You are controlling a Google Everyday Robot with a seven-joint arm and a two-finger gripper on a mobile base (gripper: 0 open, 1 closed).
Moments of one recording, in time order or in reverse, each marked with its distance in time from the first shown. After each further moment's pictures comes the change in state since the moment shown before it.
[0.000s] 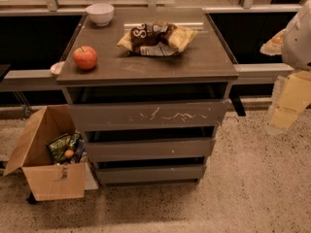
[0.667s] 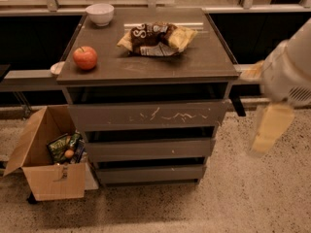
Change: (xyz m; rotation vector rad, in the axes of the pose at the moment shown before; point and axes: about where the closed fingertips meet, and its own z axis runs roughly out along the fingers) arm -0.004 0.018 0.056 -0.042 -0.054 -0.064
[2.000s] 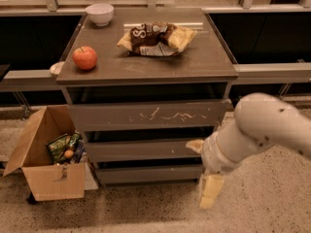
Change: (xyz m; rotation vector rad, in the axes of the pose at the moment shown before) arm -0.023 0.084 0.226 -0.252 -0.242 -0.109
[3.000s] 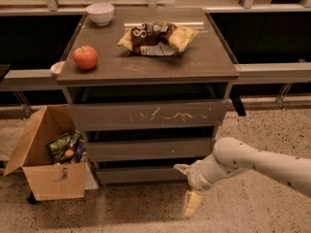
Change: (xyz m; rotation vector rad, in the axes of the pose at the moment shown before) arm 0.076 -0.031 0.192 -0.073 -0.151 -0.027
